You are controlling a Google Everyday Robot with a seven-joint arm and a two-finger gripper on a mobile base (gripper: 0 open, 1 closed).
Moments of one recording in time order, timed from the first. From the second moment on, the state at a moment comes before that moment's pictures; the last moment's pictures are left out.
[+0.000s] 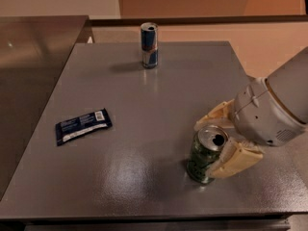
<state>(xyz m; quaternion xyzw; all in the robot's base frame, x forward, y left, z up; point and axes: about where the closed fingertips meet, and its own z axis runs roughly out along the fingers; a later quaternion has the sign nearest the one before) 0.348 -0.110 0.896 -0.70 0.66 0.16 0.21</state>
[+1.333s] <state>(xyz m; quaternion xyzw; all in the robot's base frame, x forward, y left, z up) 0.396 -0.101 1.003 -0.68 0.69 0.10 0.23</state>
